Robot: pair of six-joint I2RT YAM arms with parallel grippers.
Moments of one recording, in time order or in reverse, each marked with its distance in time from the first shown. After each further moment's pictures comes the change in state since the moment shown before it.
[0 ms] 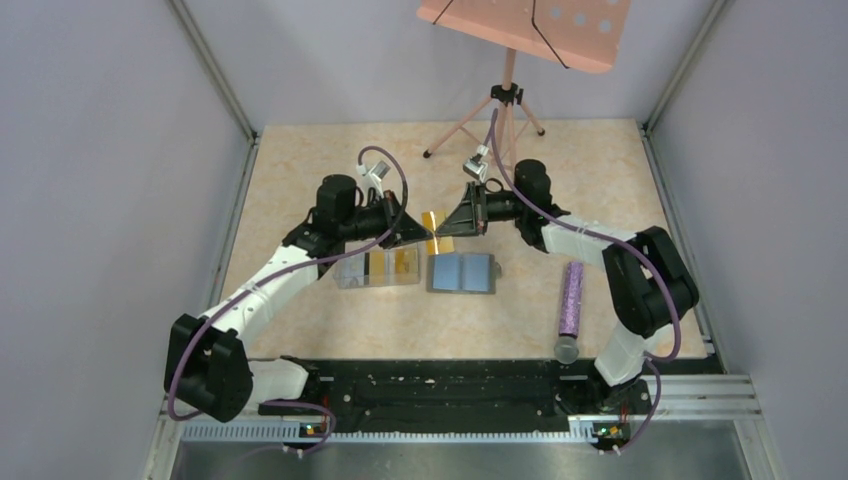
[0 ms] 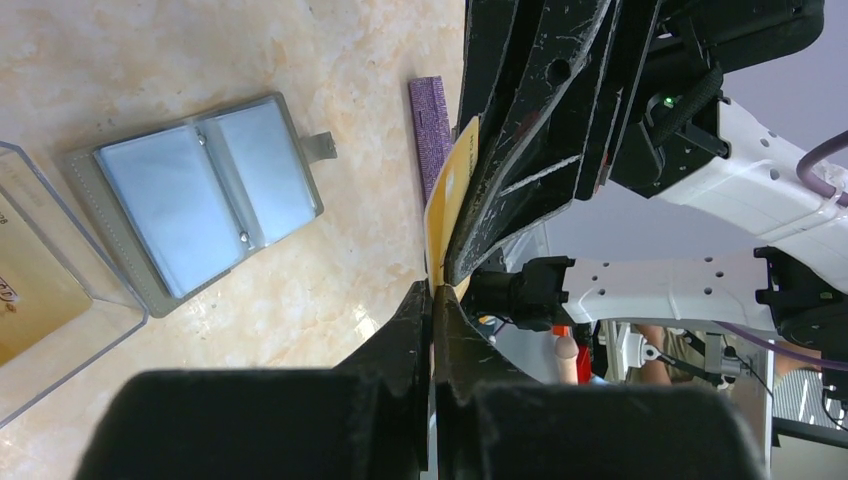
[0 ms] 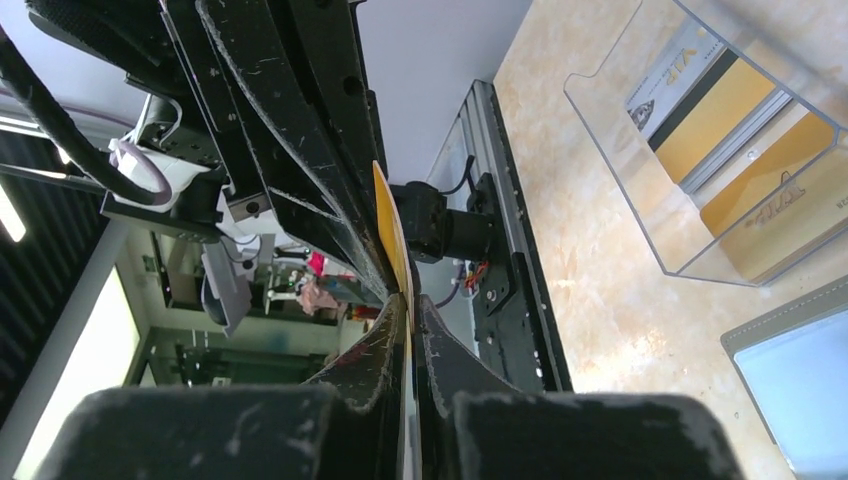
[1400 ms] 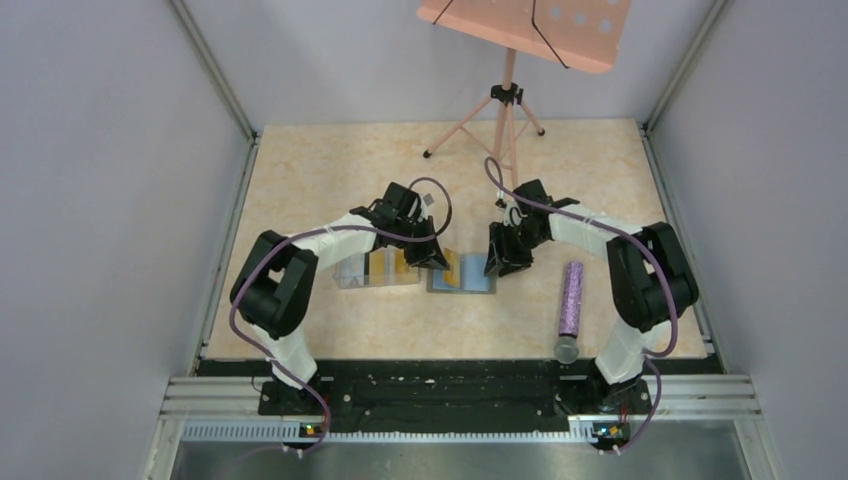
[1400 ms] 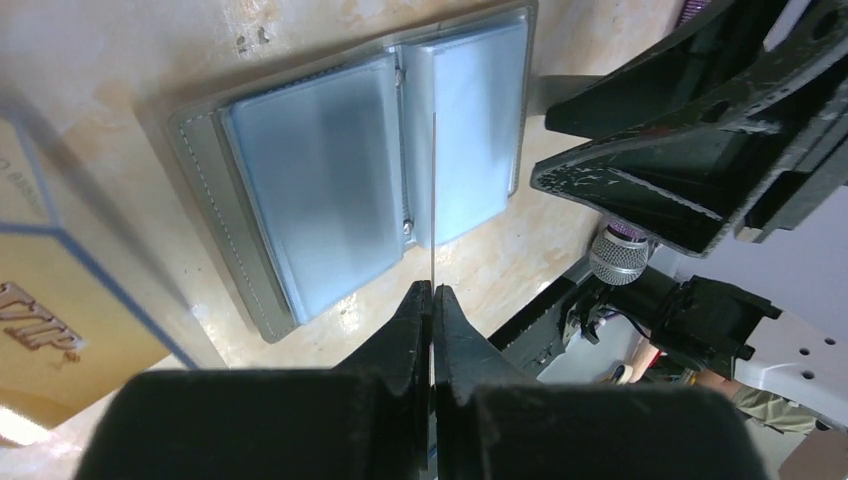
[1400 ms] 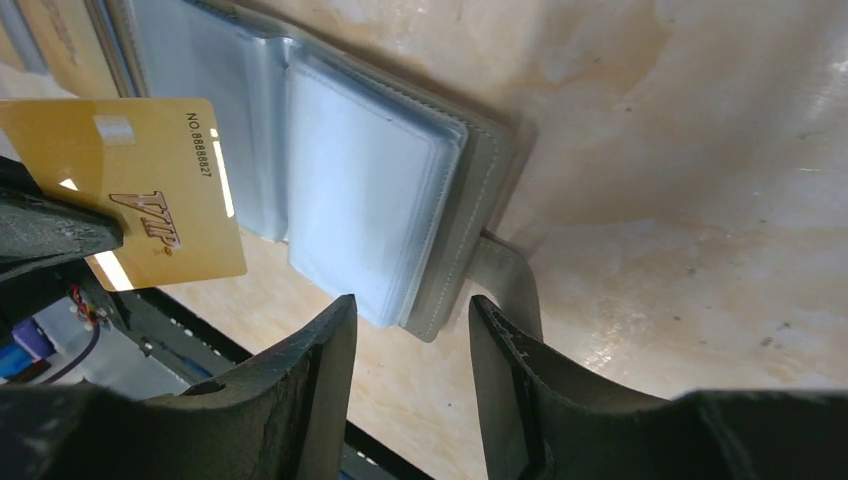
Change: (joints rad) left arm -0.126 0.484 0.195 -0.237 -0.143 0.121; right arm -0.079 0.025 0.074 -1.134 0.694 -0.777
